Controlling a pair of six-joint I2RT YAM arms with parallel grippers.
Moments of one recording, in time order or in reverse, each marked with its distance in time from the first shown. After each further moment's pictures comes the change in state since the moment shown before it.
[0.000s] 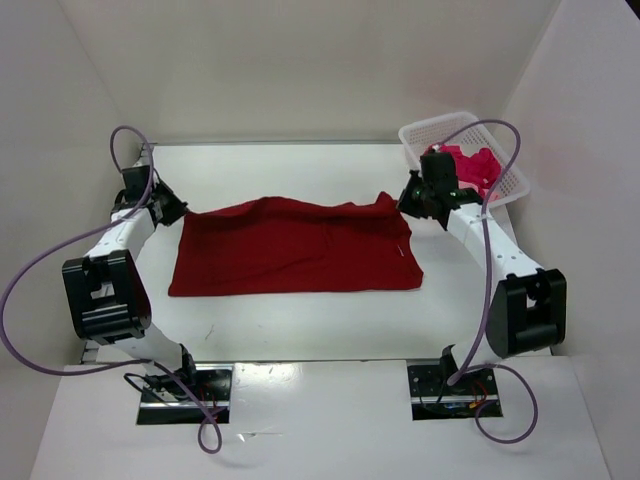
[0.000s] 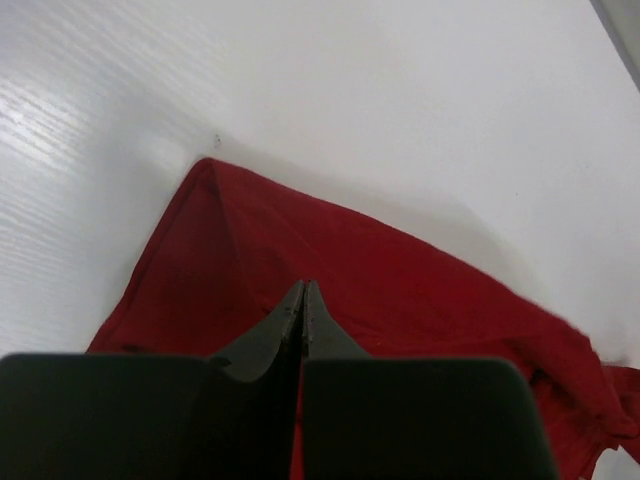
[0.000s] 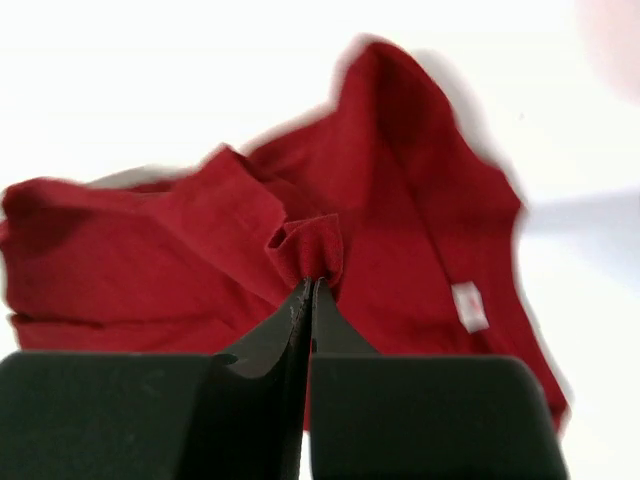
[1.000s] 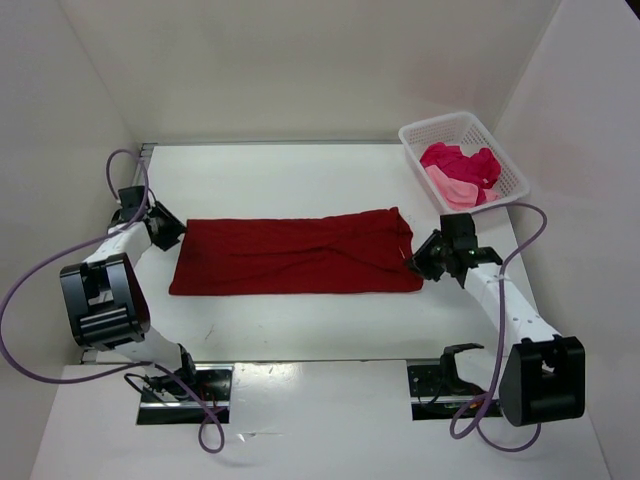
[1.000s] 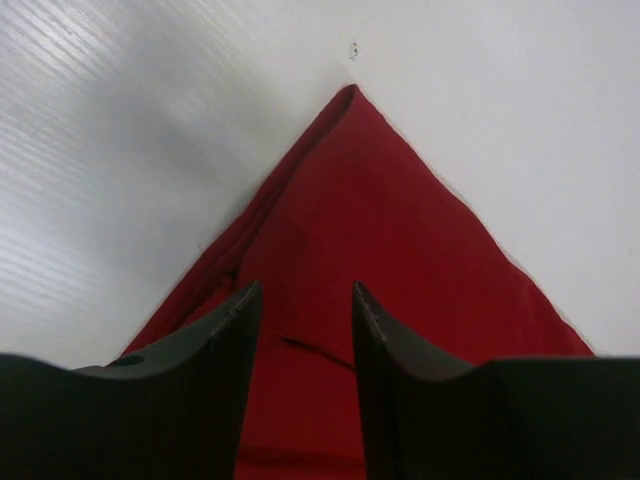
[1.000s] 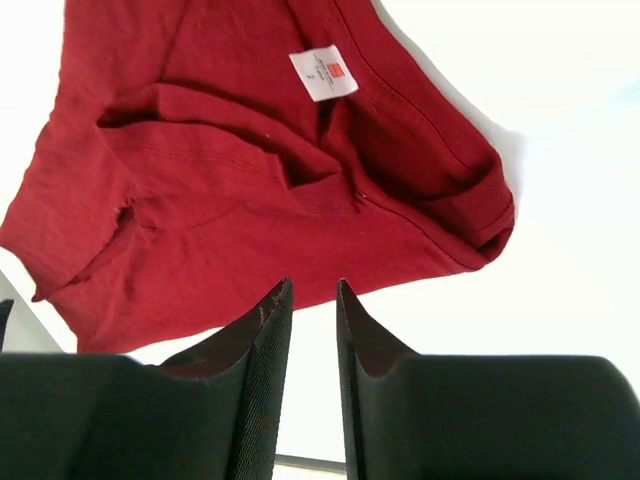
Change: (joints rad) left arm 0.071 -0.037 -0.158 -0.032 -0.005 -0.005; right arm -0.108 -0.385 -0.540 -0.072 -0.104 0.309
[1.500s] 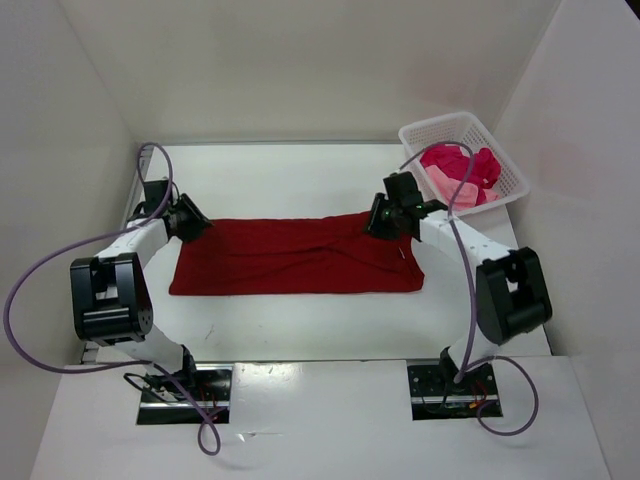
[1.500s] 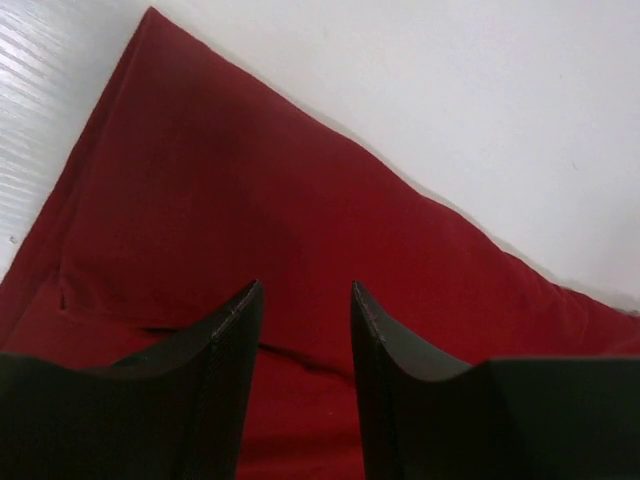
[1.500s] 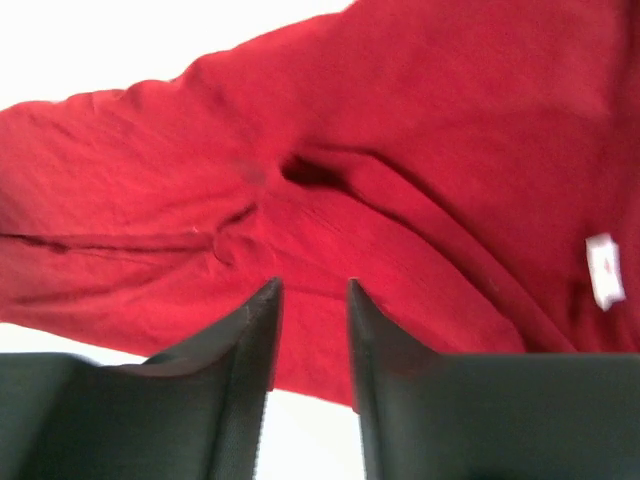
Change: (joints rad) left arm -0.149 0.001 0.012 0.032 0.057 -0.023; right arm 0.256 0.445 0.381 0.127 0.066 -0.219
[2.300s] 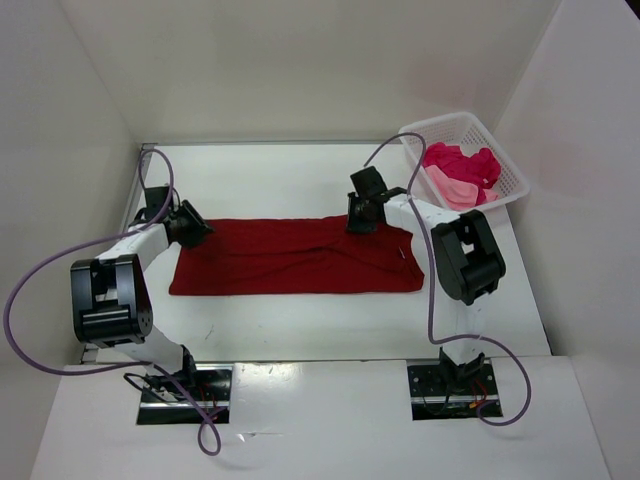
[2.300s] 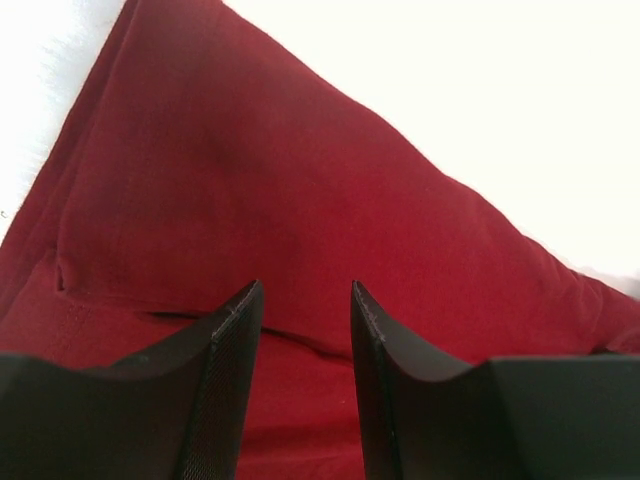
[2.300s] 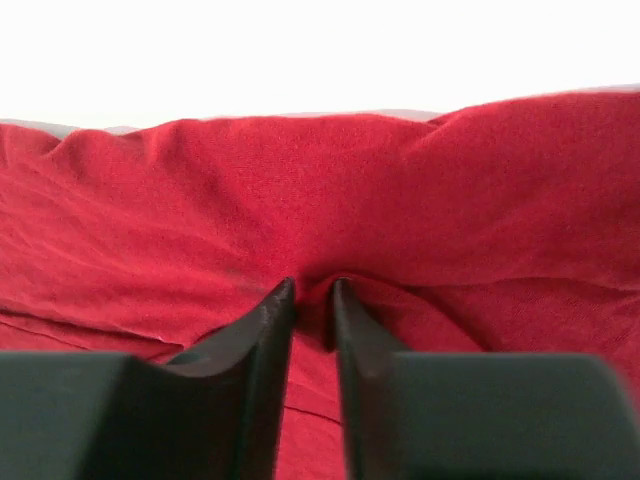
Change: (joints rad) left arm 0.003 -0.002 -0.054 0.019 0.026 -0.005; right arm 0.096 0.371 0.260 0.020 0.067 -0.131
